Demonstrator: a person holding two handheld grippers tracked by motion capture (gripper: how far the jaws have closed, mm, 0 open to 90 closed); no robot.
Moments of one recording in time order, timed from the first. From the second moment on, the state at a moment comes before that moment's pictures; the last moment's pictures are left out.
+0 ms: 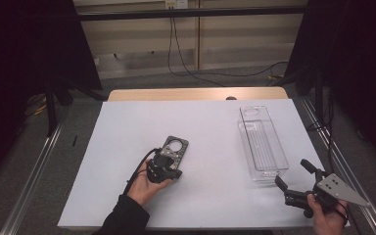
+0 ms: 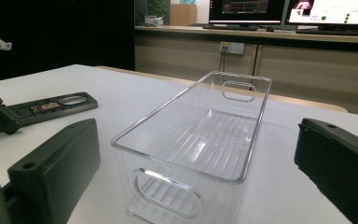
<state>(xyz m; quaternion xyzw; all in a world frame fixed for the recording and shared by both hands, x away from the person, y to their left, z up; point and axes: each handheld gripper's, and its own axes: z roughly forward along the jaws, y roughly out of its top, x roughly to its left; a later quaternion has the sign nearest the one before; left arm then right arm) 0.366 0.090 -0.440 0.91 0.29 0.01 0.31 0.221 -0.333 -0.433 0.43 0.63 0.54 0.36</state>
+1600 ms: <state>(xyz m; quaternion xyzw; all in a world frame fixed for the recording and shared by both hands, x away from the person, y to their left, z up) 0.346 0.127 -0.398 0.86 0.30 0.06 0.42 0.222 -0.332 -0.434 0.43 0.63 0.54 0.36</state>
